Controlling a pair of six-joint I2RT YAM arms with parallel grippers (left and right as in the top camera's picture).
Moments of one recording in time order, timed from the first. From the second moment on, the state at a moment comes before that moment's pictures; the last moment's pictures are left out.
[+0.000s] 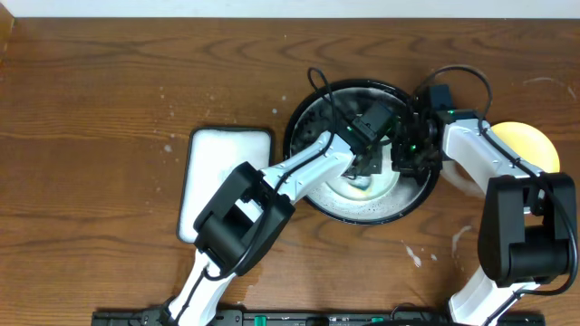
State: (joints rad) left arm -0.79 2.19 1.62 -0.69 0.02 -0.72; right arm 0.10 1.88 1.17 -0.74 -0.19 0.12
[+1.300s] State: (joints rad) left arm -0.60 1.74 1.60 -1.26 -0.38 -0.64; right arm 0.10 1.88 1.17 -0.73 -0.21 0.10
